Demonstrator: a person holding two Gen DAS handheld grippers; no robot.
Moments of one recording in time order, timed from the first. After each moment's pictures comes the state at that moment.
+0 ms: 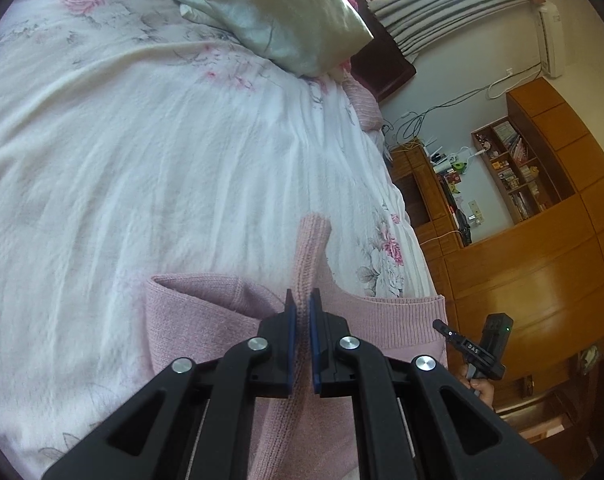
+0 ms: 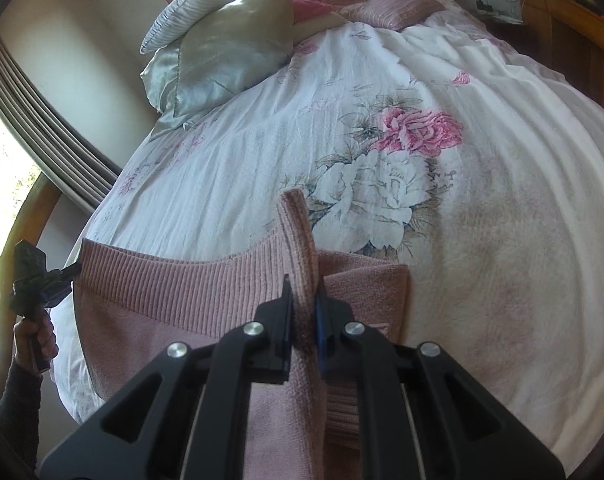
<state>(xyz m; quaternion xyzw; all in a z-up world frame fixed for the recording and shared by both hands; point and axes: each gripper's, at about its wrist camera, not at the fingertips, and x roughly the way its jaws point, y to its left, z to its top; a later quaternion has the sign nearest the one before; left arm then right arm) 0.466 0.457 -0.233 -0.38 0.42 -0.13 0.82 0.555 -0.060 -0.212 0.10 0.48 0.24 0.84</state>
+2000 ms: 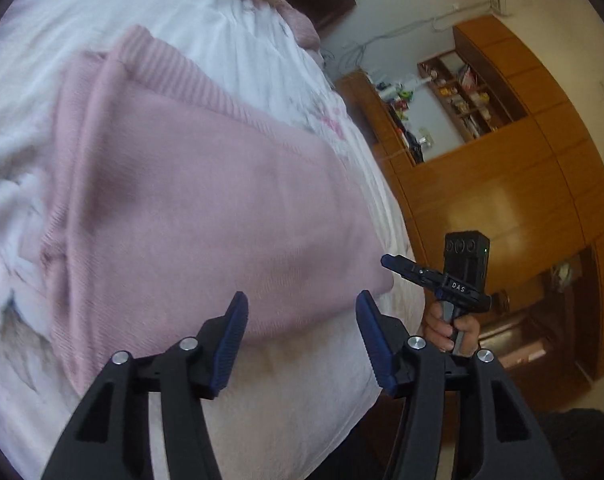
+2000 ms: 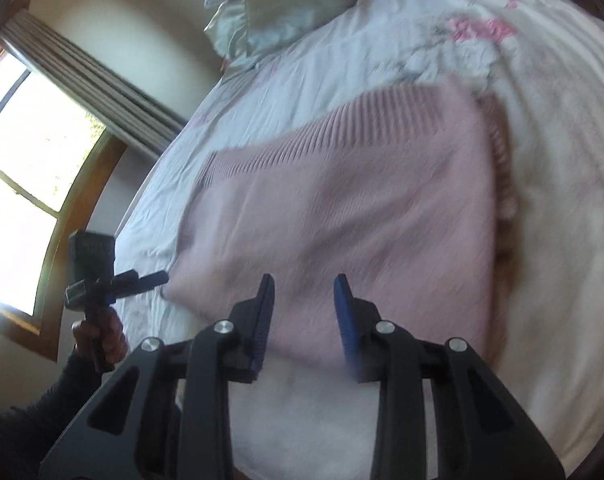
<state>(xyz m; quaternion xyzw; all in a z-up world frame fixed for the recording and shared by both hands) 0.332 0.332 -0.282 -0.33 0.46 -0.28 0.78 0.411 -0.032 -0.252 0.13 0.53 0.37 0.75</state>
